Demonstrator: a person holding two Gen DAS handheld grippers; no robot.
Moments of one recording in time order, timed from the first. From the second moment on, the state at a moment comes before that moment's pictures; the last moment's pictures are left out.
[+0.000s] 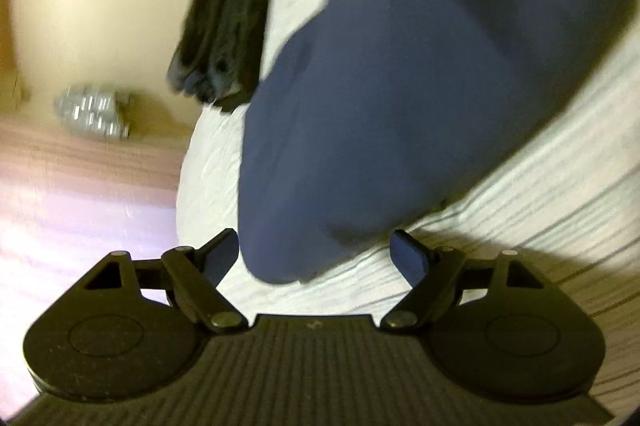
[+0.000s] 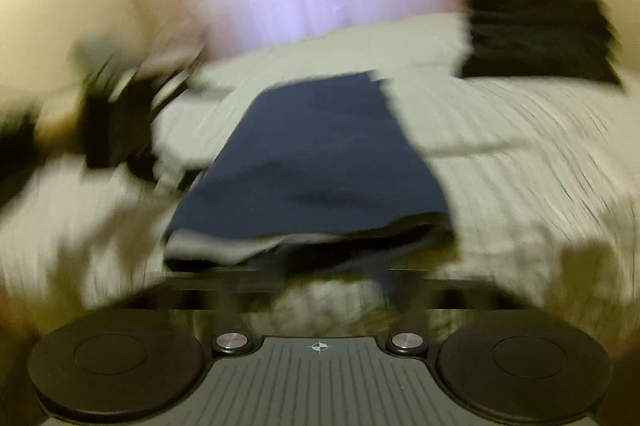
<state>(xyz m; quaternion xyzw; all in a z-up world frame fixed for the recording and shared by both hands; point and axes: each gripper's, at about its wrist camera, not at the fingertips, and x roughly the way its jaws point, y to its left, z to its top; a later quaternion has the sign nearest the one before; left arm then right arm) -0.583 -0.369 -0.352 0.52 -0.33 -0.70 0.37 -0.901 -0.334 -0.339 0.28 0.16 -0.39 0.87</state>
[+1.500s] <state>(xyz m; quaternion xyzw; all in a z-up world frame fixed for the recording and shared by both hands) -0.630 -0.384 -0.368 0.52 -0.34 -0.70 0.35 -0.937 -0.391 -0.293 0.13 0.21 -0.45 0.86</state>
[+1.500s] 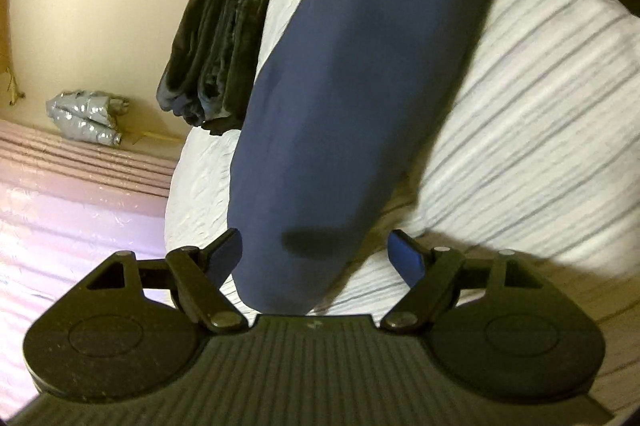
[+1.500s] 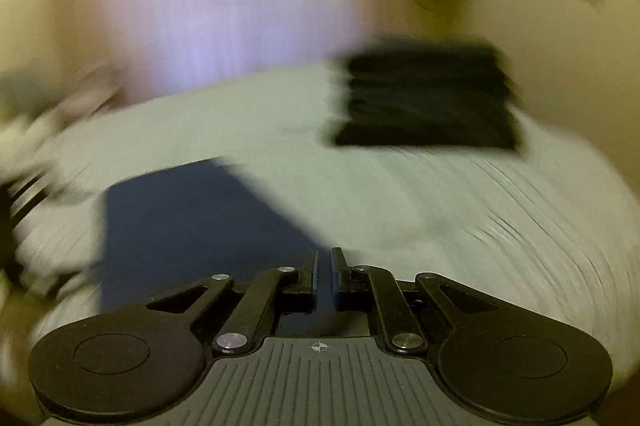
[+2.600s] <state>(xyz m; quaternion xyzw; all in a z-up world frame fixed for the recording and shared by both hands) -0.661 -0.377 -0.398 0.55 -0.45 -0.63 0.31 -0.856 -0.334 -0.331 -0.22 0.41 -0.33 0.82</state>
